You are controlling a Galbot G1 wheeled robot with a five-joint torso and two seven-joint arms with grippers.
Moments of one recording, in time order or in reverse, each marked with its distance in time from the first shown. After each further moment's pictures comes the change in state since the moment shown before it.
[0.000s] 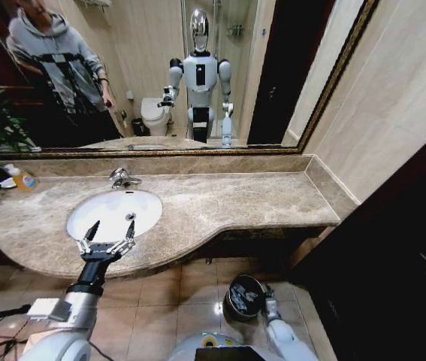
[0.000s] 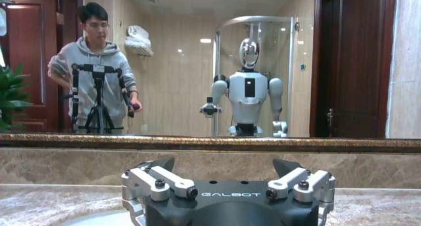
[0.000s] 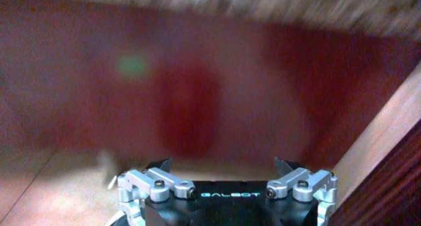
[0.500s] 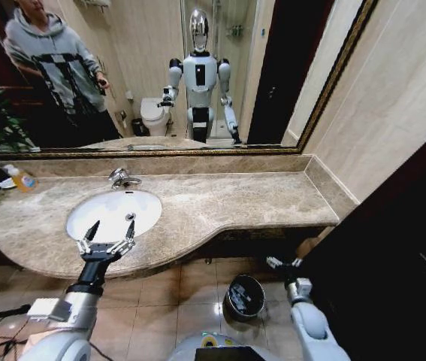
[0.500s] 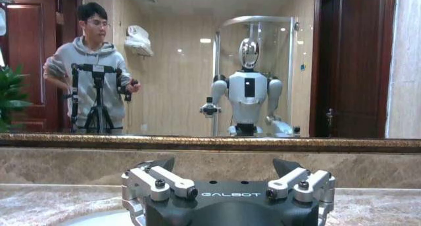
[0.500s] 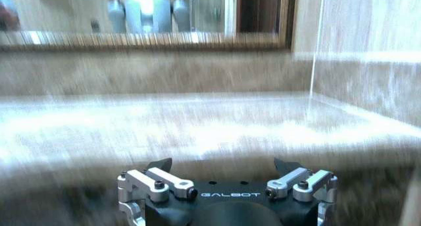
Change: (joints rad) left arm 0.000 0.000 0.000 0.000 0.000 0.000 0.000; right arm -0.272 0.096 0.216 0.855 0.063 -0.216 -0.082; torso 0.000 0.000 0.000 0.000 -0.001
